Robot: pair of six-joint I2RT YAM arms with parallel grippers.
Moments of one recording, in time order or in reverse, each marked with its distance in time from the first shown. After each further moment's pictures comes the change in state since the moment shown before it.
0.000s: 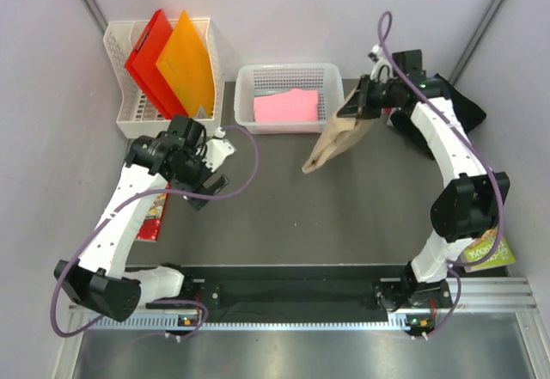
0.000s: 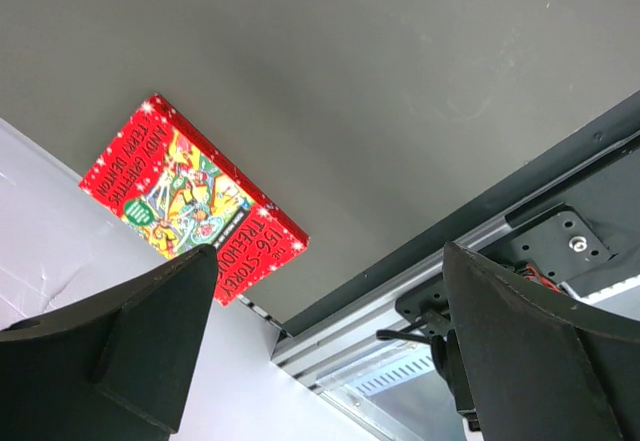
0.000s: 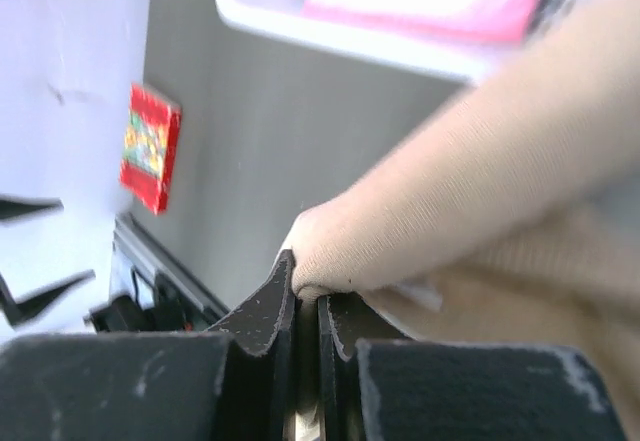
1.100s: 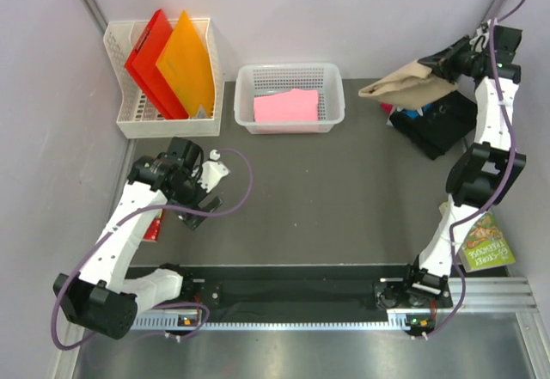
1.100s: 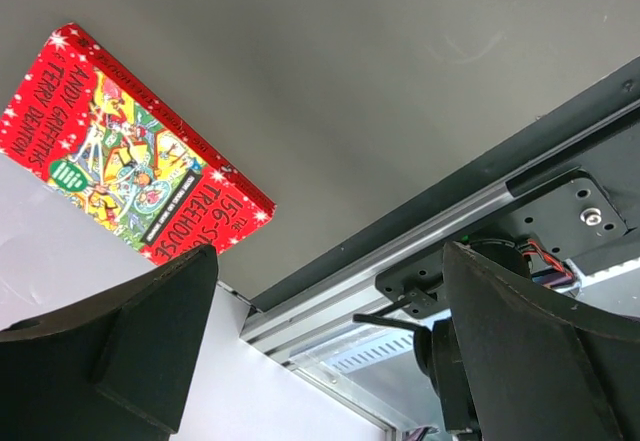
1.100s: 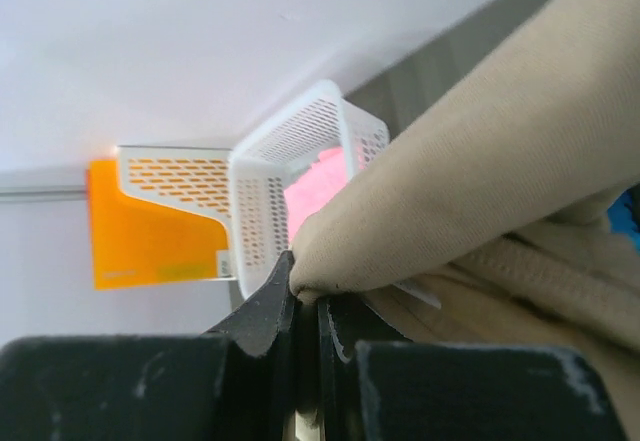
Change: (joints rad) left arm 0.036 -0.115 -0.248 0.027 -0.031 0.002; right arm -0.505 0.372 0.475 0.119 -0.086 0.355
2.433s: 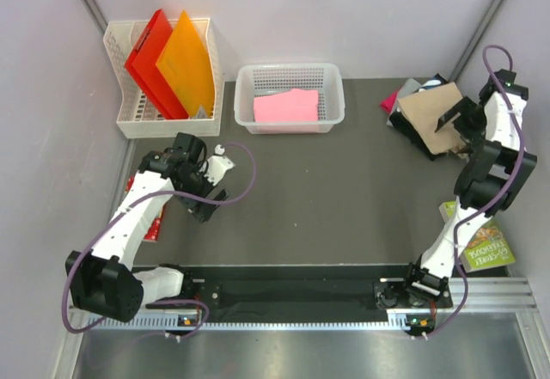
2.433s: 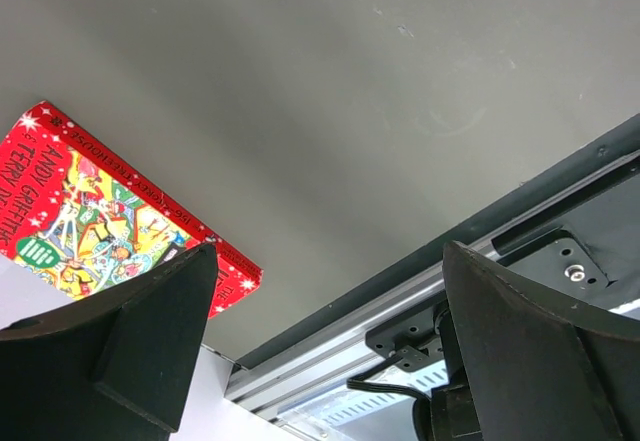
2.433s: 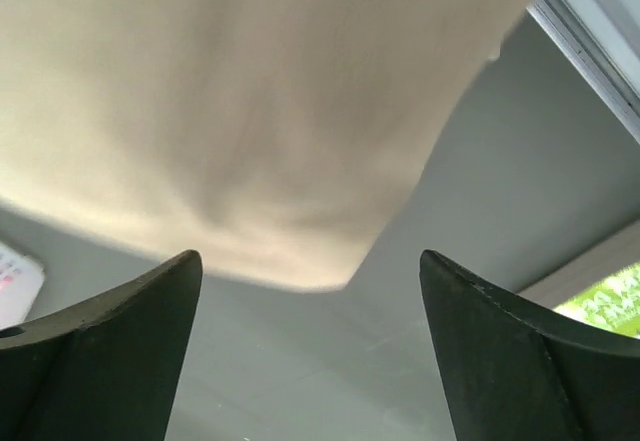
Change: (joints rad) left arm 0.051 0.101 -0.061 0.164 0.111 0.018; right arm -0.107 0.001 -0.225 -0.483 0.610 -0.250
